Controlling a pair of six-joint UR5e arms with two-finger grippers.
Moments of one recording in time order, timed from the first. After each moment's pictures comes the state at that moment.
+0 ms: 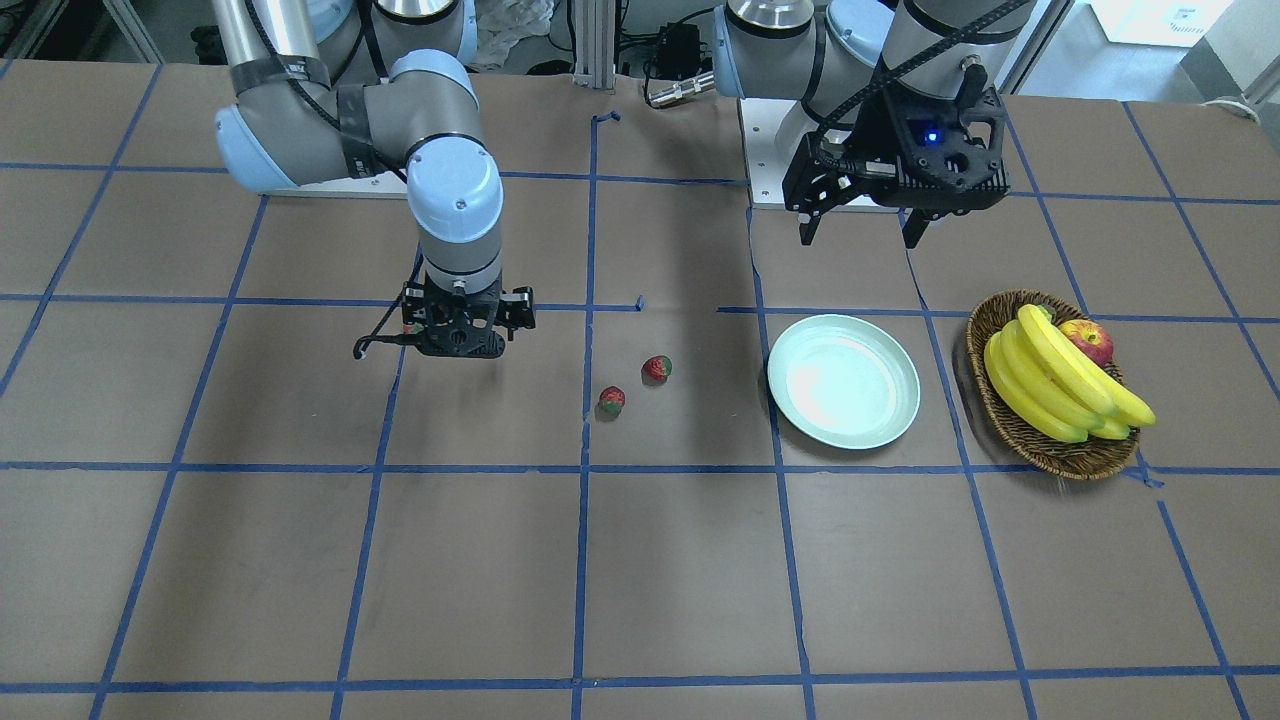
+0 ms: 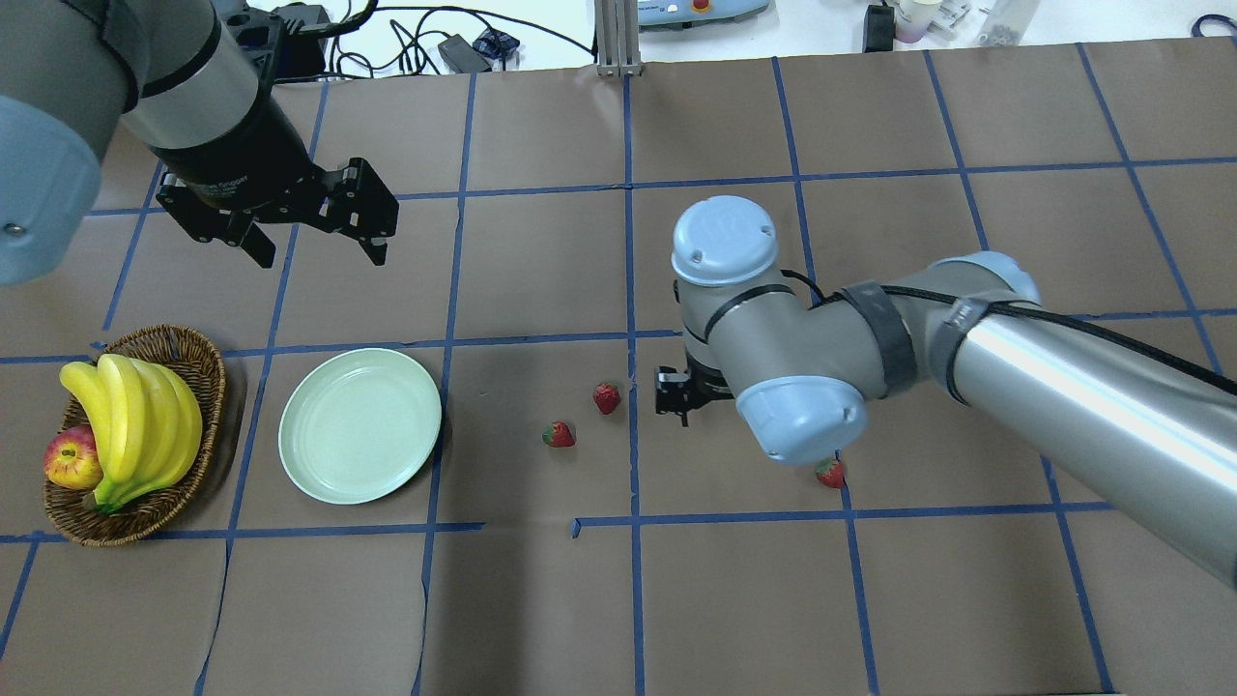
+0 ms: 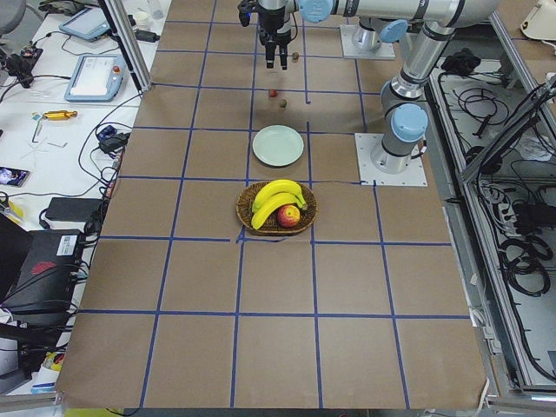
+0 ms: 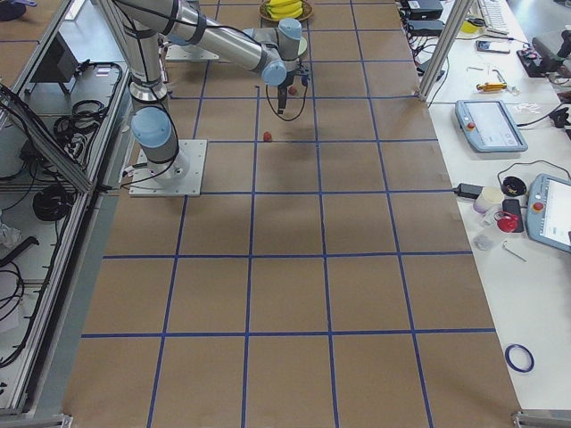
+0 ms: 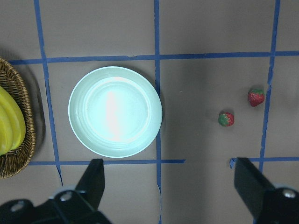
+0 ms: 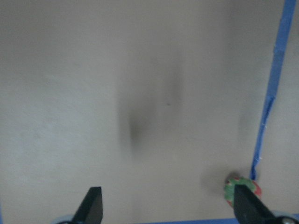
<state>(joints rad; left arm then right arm) -1.59 -1.51 -1.61 -1.57 1.59 -0.01 1.81 -1.39 2.11 -2.11 -1.65 0.19</state>
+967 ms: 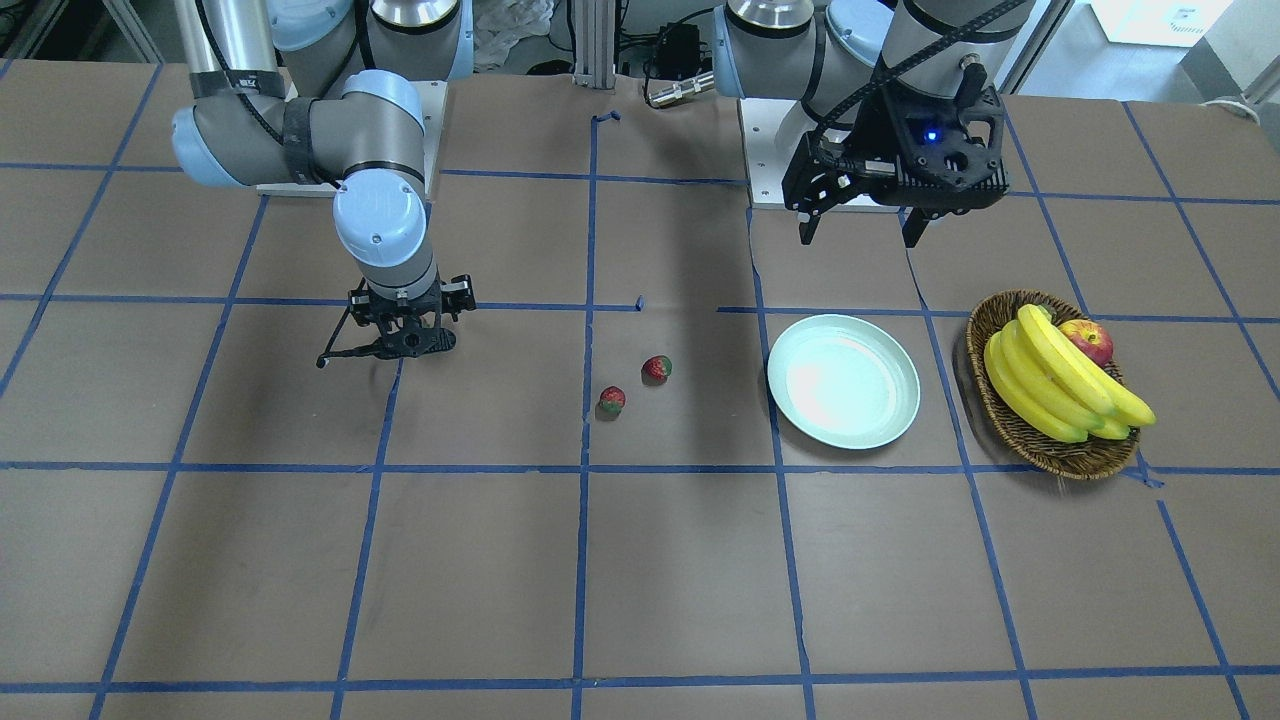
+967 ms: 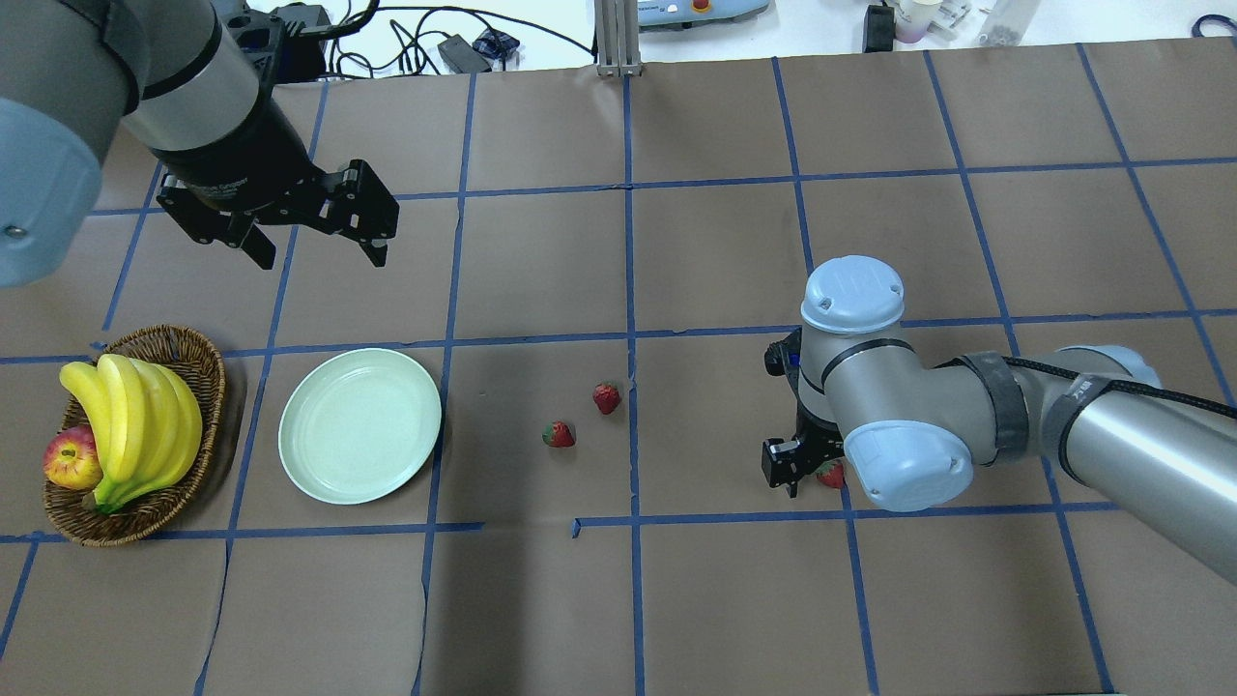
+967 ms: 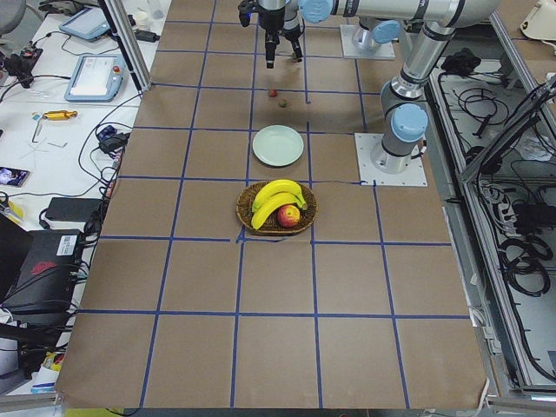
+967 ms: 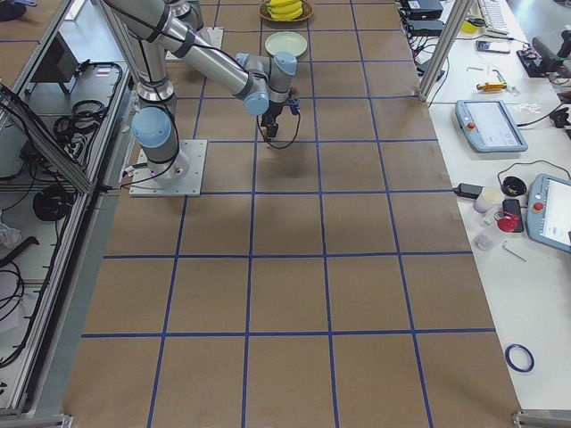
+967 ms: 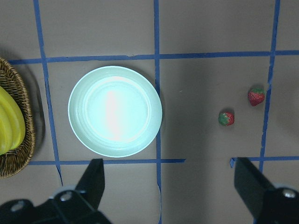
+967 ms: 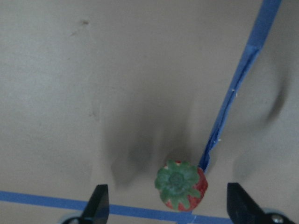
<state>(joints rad) -1.59 -1.51 -1.61 -1.57 1.59 -0.01 1.68 -1.39 2.22 -2.14 -1.65 -0.10</state>
